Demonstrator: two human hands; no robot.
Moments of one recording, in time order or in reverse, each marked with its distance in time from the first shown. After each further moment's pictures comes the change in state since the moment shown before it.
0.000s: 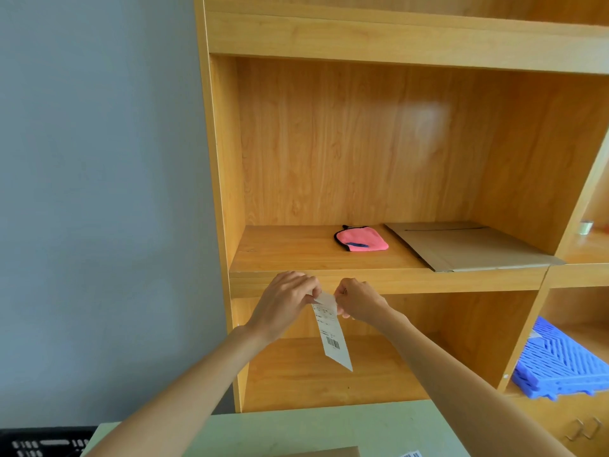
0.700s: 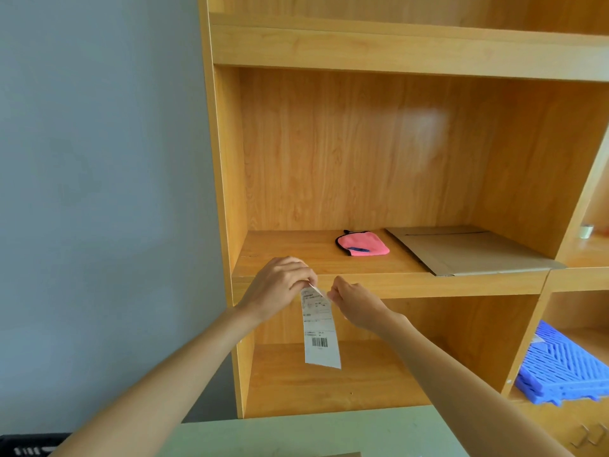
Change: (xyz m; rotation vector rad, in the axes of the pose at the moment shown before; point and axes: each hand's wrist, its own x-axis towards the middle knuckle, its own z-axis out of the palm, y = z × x) left_hand 0.021 -0.012 -0.037 -0.016 0.013 0.057; right_hand -0.008 -0.008 -0.003 -0.156 0.012 -0.166
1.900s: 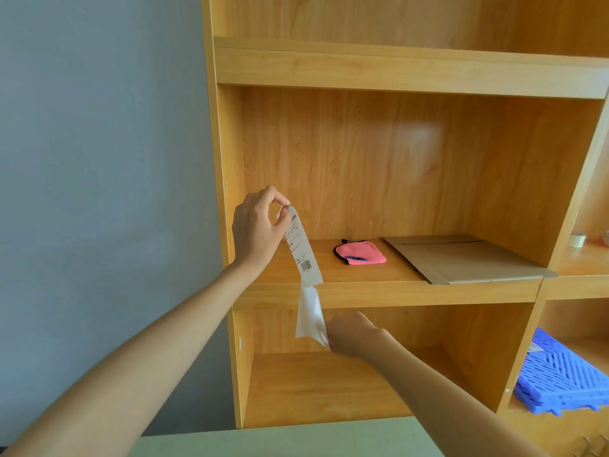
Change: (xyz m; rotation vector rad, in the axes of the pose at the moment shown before) left_hand 0.072 0.005 -0.071 0.041 0.576 -0.281; right_hand -0.023 -0.017 0.011 -0.697 -0.245 -0.203
